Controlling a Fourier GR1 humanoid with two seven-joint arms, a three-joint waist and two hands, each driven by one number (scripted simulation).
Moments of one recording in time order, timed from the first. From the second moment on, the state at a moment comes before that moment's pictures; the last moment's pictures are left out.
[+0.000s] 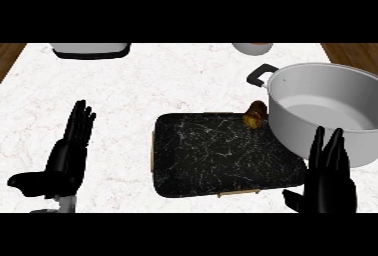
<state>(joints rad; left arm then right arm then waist) 0.01 0.24 -0.17 -1.66 0.17 0.30 -0.07 0.11 -0.41 0.49 -1.84 1.30 -0.25 0.90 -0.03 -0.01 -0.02</state>
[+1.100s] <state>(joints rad) -0.01 0.19 -0.20 -1.60 0.15 0.29 -0.13 -0.04 -0.02 0.68 -1.60 1.55 0.11 1.25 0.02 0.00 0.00</state>
